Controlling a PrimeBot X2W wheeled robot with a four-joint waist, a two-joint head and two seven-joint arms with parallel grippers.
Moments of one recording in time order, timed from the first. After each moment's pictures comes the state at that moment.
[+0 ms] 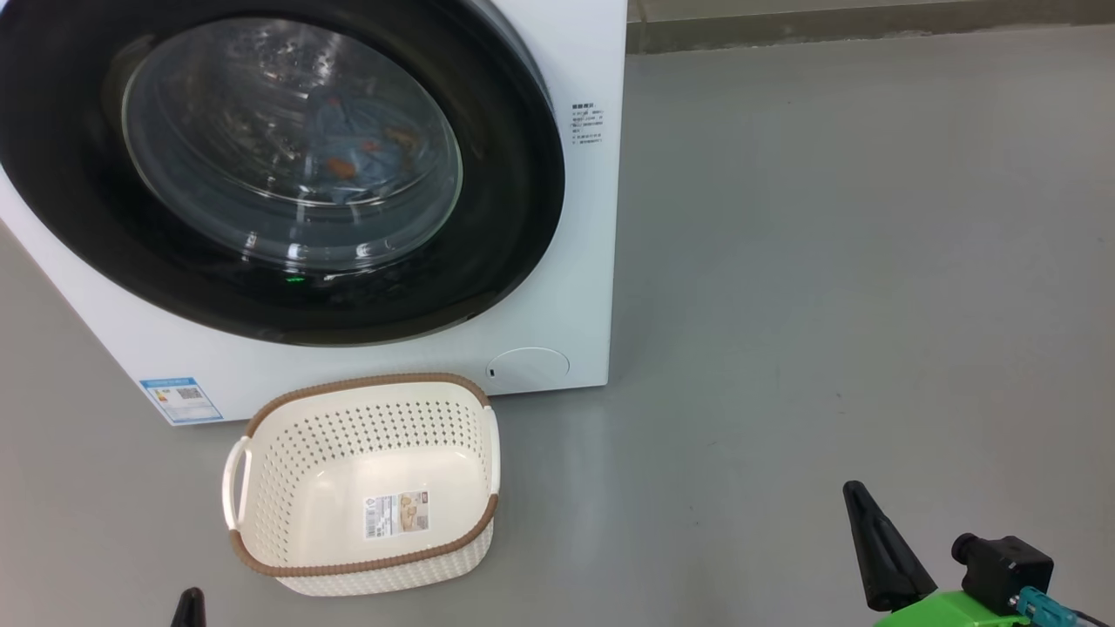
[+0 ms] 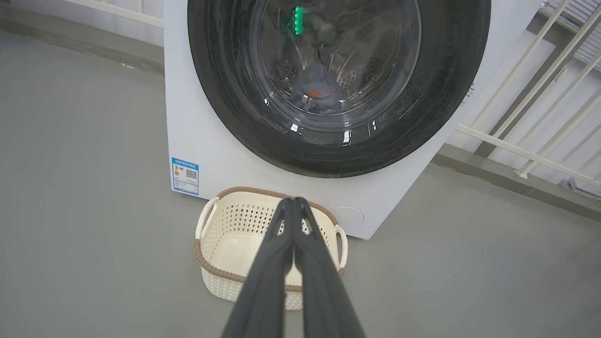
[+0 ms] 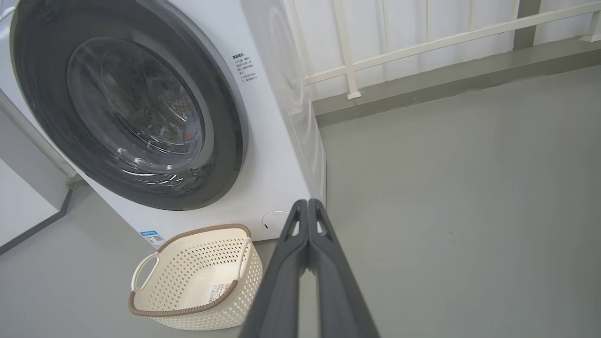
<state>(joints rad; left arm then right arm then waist) 0.18 0.09 0.05 0.16 -0.49 -0.13 -0.20 0.02 -0.05 -0.01 0.22 0.33 0.13 -0.21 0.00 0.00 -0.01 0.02</state>
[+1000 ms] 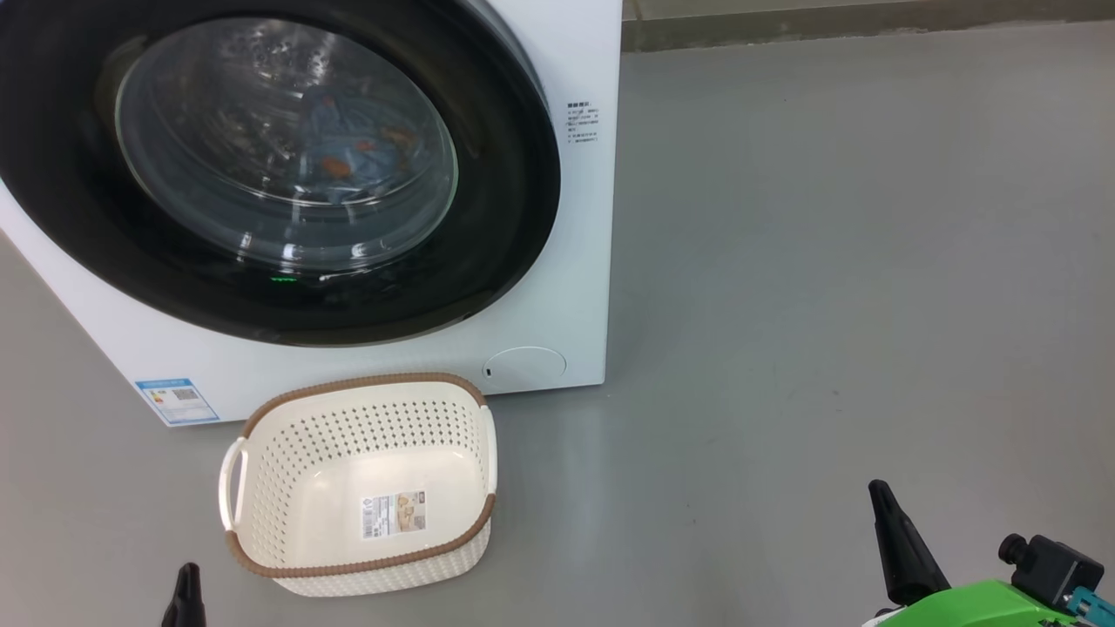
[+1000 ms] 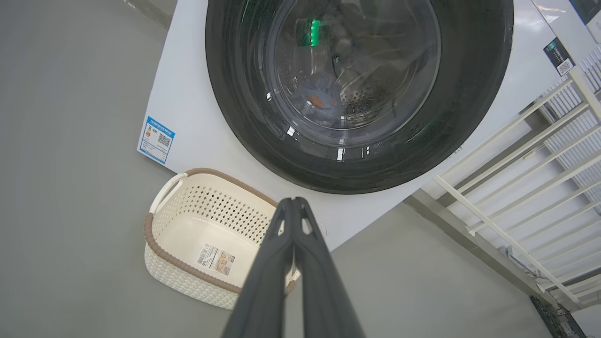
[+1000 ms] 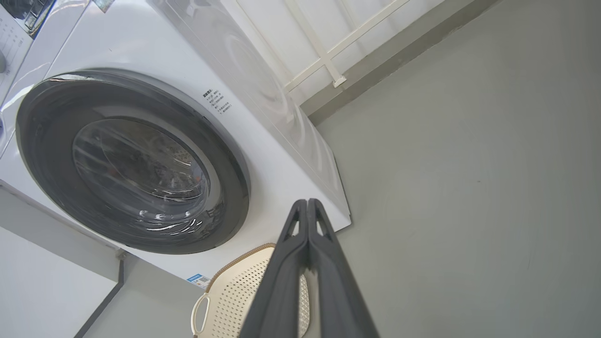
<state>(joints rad) 0.12 0.08 0.06 0.19 -0.78 -0.13 -0.12 0.01 -0.05 -0.03 0.23 0.69 0.13 -0.14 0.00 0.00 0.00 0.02</state>
